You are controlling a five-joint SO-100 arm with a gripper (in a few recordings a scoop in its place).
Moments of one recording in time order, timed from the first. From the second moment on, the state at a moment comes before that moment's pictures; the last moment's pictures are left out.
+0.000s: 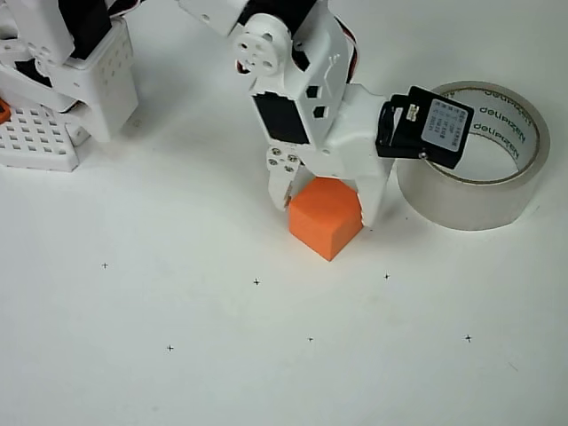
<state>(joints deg) -11.9 97.5 117.1 49.0 -7.9</state>
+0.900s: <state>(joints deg) -12.7 95.7 114.7 49.0 -7.9</state>
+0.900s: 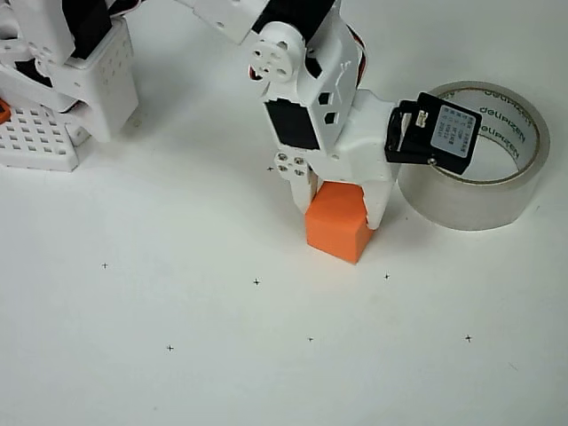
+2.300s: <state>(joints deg) -25.8 85.6 76.4 66.9 -11.6</state>
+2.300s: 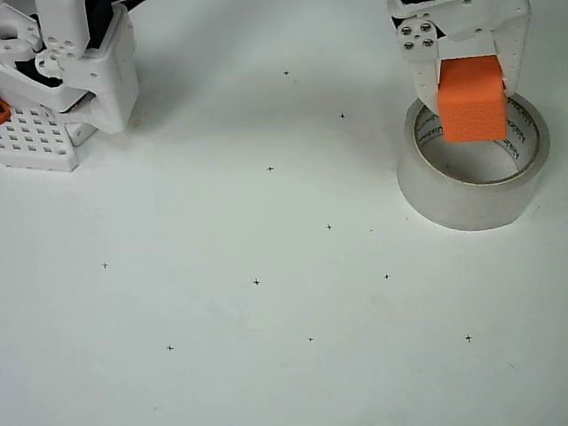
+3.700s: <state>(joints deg) -22.5 74.8 66.6 68.8 -15.6</state>
